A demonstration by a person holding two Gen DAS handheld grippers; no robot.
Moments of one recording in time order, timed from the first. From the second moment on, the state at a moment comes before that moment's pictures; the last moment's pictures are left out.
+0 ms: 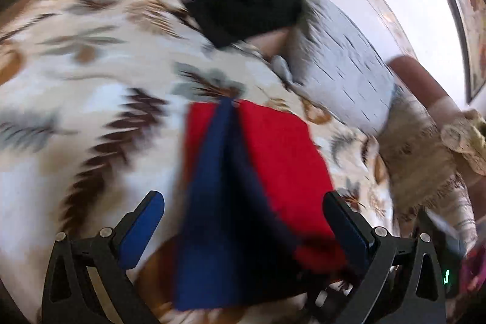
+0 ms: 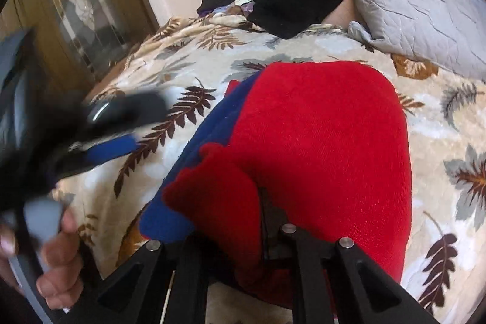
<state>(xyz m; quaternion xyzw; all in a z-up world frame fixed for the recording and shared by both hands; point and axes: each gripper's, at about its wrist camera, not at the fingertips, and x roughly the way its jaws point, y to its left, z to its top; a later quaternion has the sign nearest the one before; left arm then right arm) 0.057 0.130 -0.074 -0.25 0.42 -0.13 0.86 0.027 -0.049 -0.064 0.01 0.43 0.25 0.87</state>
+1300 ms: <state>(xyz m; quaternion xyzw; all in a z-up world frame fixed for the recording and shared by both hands) 0.067 0.138 -0.108 -0.21 0.46 -0.08 0.86 -0.036 -0.132 -0.057 0.11 0.40 0.25 0.87</state>
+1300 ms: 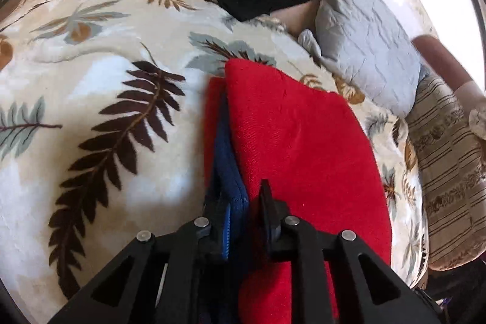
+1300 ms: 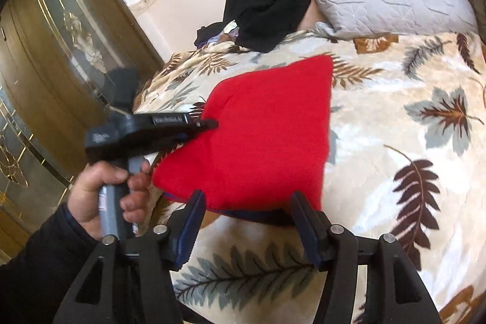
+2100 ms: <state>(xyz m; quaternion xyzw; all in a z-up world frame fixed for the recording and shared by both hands) 0.042 0.123 -0.111 -0.14 0.45 -0.03 0.88 0.075 -0.153 -0.088 0.21 0.49 0.26 0.80</state>
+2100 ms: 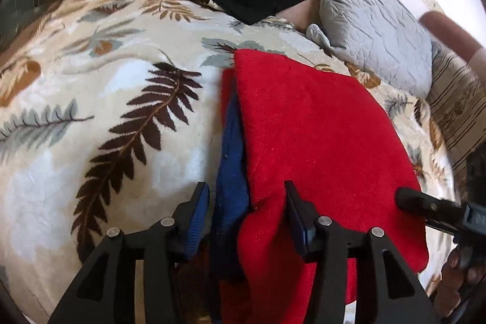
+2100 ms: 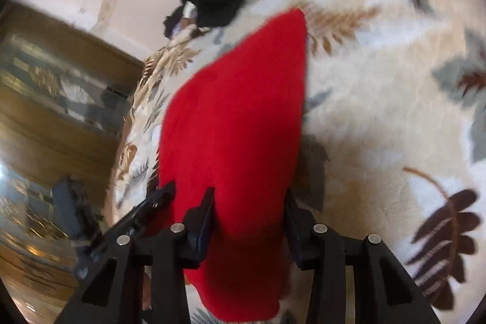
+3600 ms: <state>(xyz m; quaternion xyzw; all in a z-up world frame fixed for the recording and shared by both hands) 0.006 0.130 -0.076 -0.14 0.44 -0.03 0.89 0.029 -0.178 -0.104 0.29 0.48 0.29 0.77</state>
